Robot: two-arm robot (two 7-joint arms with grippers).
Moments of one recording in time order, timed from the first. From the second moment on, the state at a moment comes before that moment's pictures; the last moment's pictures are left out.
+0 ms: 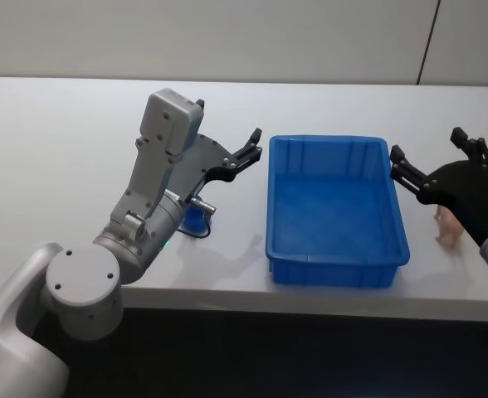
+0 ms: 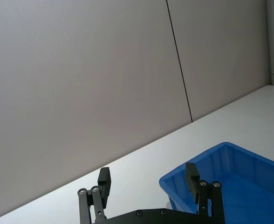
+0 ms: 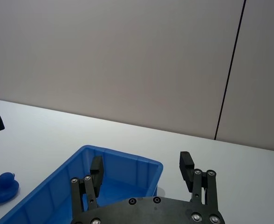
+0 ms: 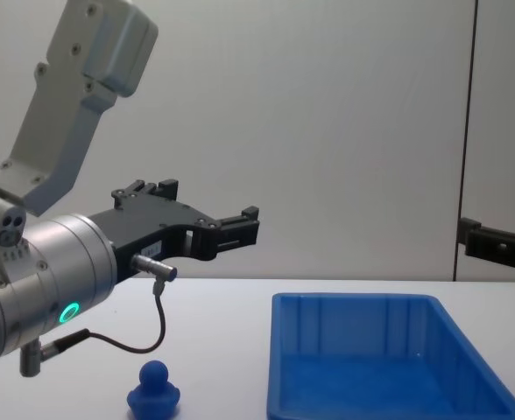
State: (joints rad) left arm -0.24 0.38 0.45 -1.63 -0.20 0.01 -0.01; right arm -0.01 0.34 -0.23 -1.77 0.29 0.03 0.07
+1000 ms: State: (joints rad) left arm -0.24 0.38 0.45 -1.63 -0.20 0.01 -0.01; right arm -0.01 0.34 -0.23 -1.77 0.29 0.03 0.07
